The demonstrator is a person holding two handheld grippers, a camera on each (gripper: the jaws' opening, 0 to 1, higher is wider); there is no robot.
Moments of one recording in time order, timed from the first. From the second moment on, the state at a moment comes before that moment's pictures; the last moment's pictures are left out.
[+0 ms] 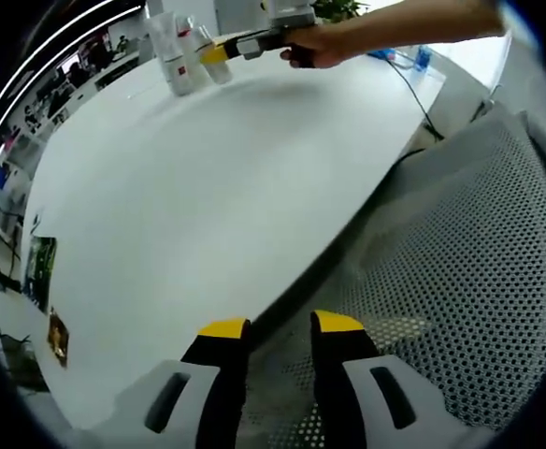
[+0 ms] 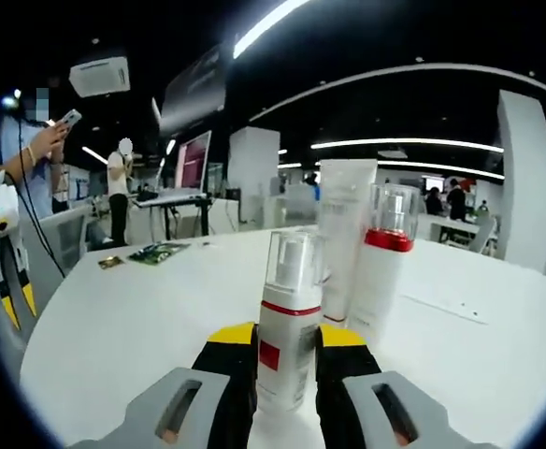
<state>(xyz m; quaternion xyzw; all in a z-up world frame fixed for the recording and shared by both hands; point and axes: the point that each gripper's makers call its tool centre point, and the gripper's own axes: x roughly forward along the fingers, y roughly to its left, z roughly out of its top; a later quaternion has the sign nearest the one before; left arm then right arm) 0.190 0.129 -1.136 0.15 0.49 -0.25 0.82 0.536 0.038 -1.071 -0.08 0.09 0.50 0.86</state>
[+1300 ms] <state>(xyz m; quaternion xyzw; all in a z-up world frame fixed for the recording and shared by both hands) 0.186 0.126 -1.138 0.15 0.49 -0.26 0.82 0.540 0.030 -1.080 -0.10 0.07 0.49 0.87</state>
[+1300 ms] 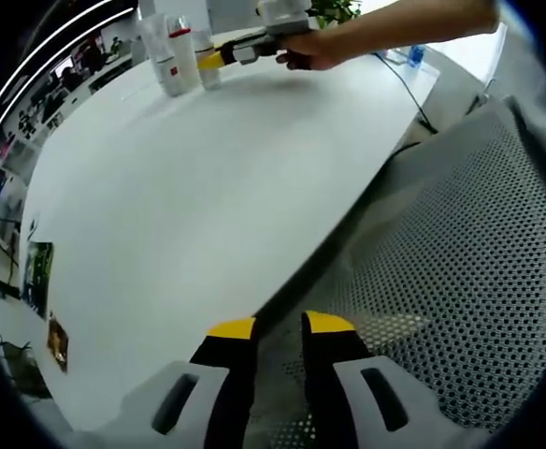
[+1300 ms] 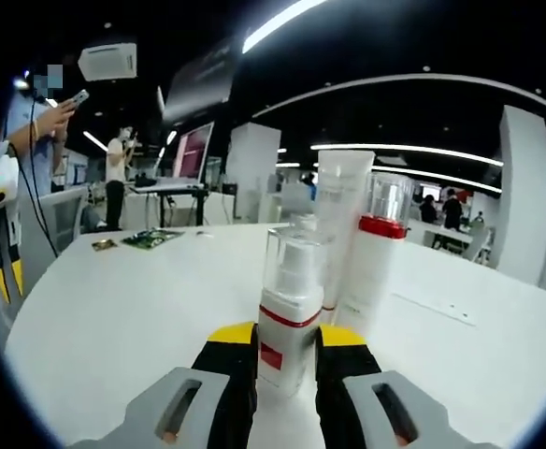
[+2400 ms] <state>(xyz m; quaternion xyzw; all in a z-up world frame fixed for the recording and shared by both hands) 0.187 0.128 -1.136 0.16 0.49 -0.26 0.82 0.584 0.031 -1.083 -0.13 0.12 0.40 0.90</state>
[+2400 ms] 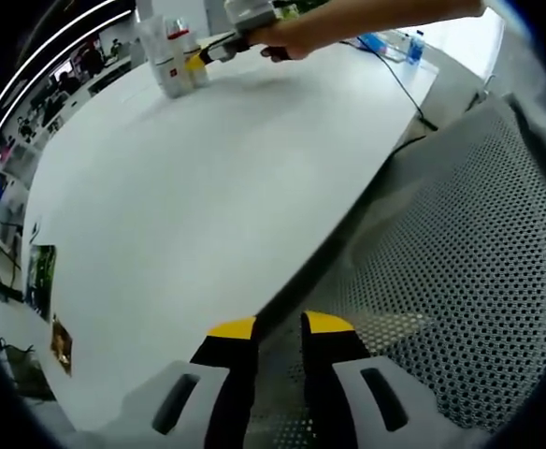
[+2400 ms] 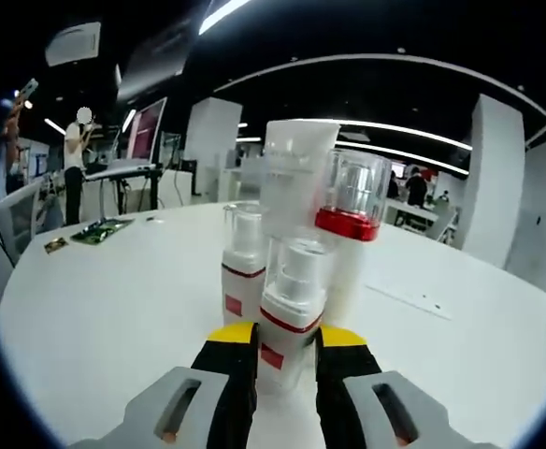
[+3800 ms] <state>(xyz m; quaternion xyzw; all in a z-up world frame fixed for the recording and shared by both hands) 0.189 0.130 -1.134 0.18 0.48 -0.26 0.82 0.581 0.021 -1.089 -0.13 0.19 0.38 0.90</state>
